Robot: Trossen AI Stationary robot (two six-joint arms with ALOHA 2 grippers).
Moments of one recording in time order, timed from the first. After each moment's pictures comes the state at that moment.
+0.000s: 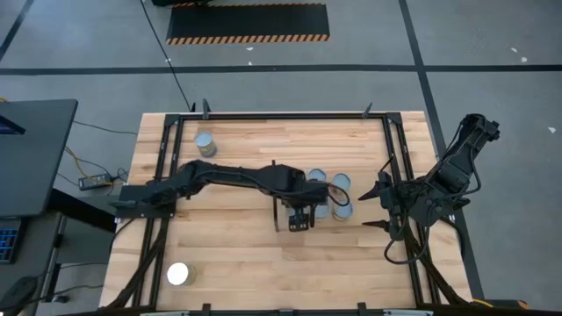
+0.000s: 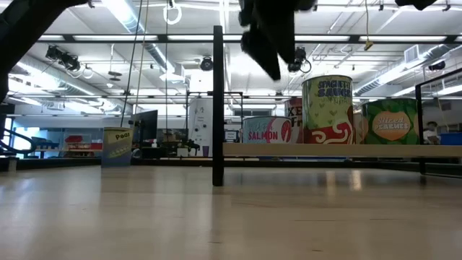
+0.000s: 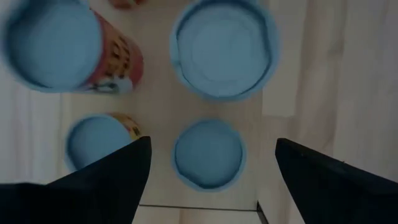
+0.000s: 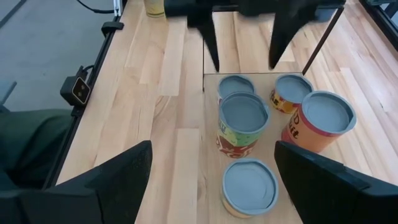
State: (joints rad) left arm -0.13 2.29 2.34 -1.26 -0.10 -0.17; right arm 0.80 0.88 0.93 -0.85 0.58 0.56
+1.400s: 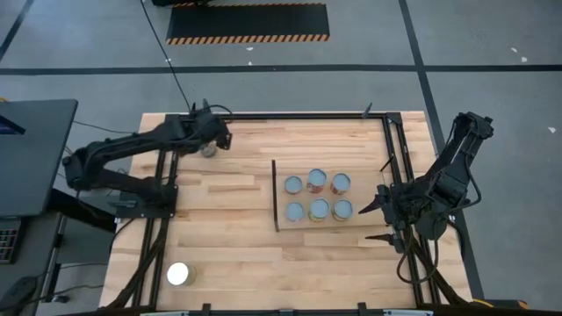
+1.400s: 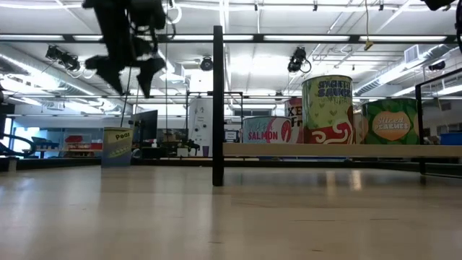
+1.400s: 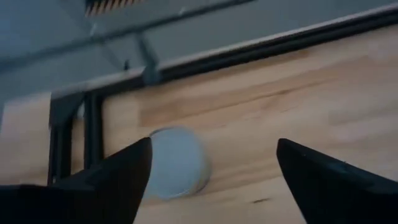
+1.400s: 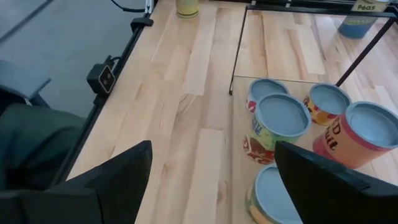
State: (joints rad) left arm 0.42 1.23 1.01 -0.91 -0.64 -0.77; right arm 0.93 0.89 0.83 -0.70 0.63 0.52
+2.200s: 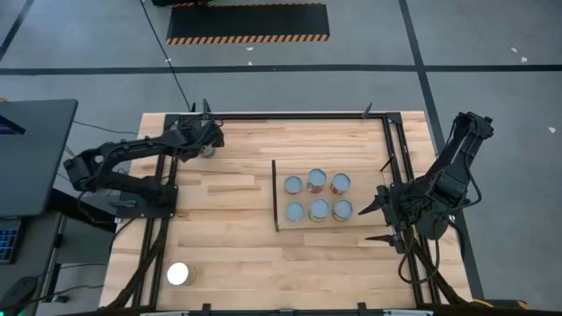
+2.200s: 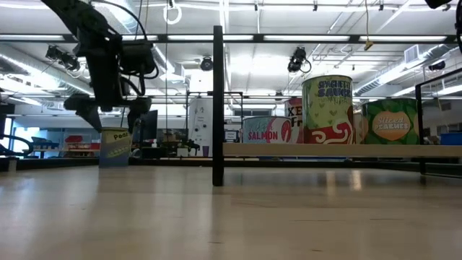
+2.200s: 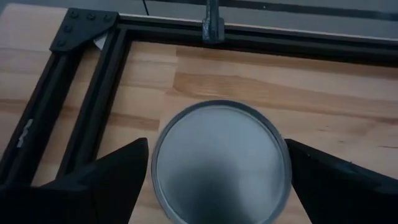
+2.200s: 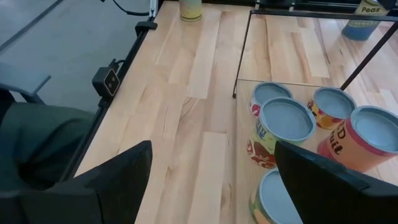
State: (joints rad) left arm 0.60 1.26 0.68 -0.59 -0.65 -0.99; right arm 0.93 0.89 0.83 -0.68 0.63 0.51
